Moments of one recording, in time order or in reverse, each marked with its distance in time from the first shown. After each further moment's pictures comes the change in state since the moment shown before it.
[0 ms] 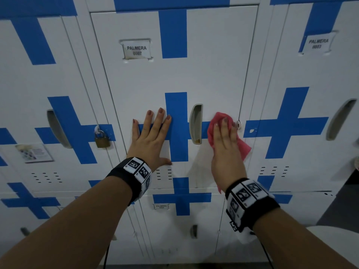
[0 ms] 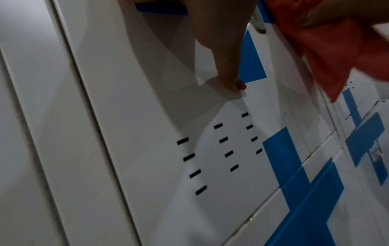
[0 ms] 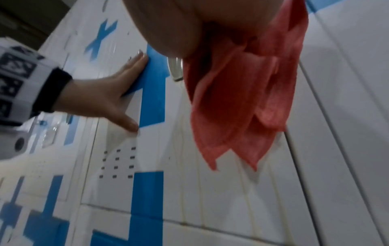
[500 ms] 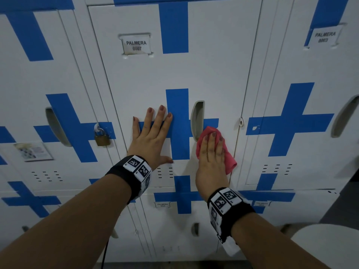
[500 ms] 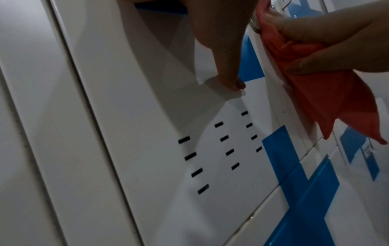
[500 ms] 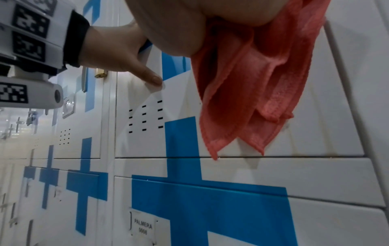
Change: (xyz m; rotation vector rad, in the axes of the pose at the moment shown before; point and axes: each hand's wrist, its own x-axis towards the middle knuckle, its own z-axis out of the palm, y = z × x) left_hand 0.001 -0.002 0.006 0.037 0.044 0.016; right_hand -0.017 -0.026 0.042 0.020 -0.113 0.060
